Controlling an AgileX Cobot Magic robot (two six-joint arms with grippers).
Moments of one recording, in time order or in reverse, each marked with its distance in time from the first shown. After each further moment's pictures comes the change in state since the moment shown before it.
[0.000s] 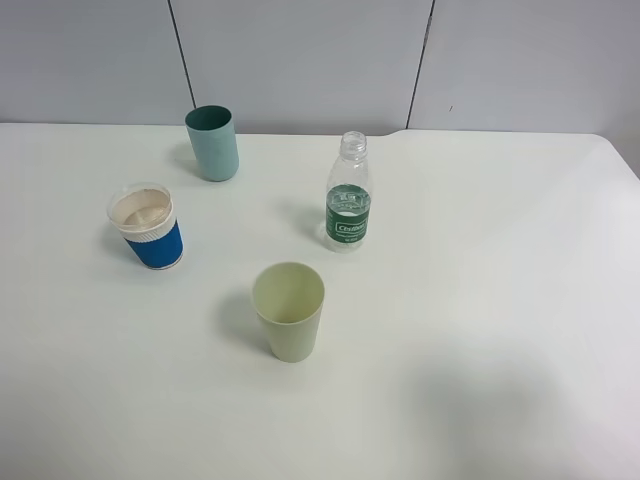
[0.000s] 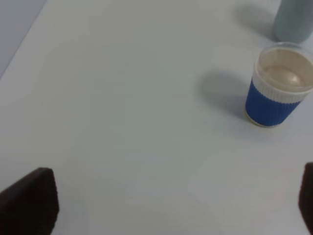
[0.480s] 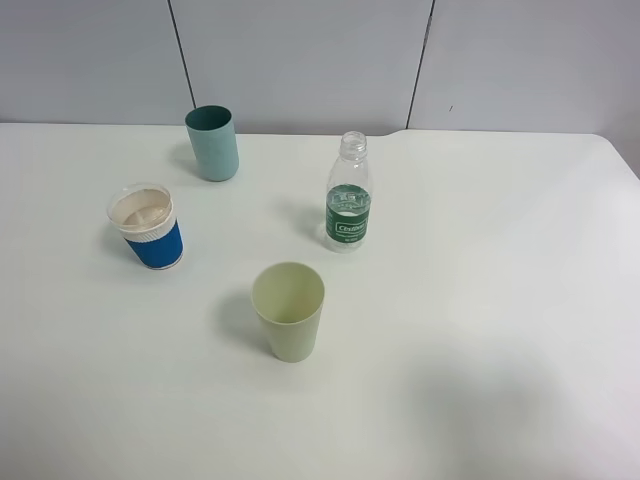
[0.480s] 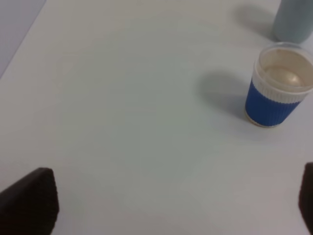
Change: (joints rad) left arm 0.000 0.000 0.000 0.000 0.000 0.000; right arm 0.000 0.000 0.000 0.000 0.000 0.000
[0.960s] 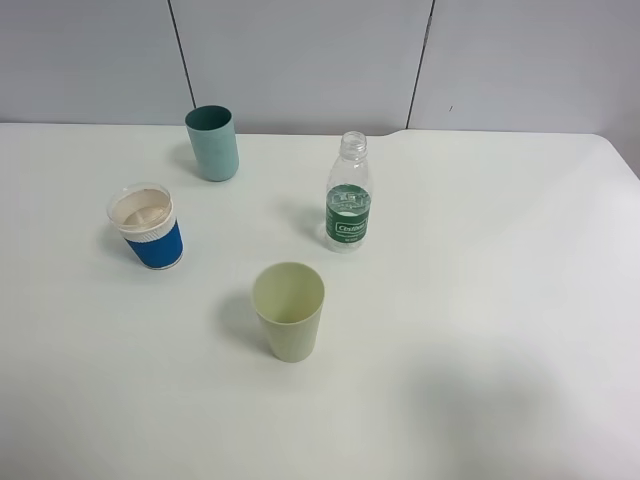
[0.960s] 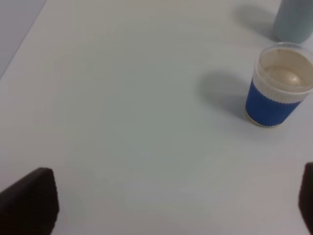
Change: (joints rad) left arm 0.000 0.000 0.000 0.001 0.000 0.000; right arm 0.000 0.000 0.000 -0.001 0.000 0.000
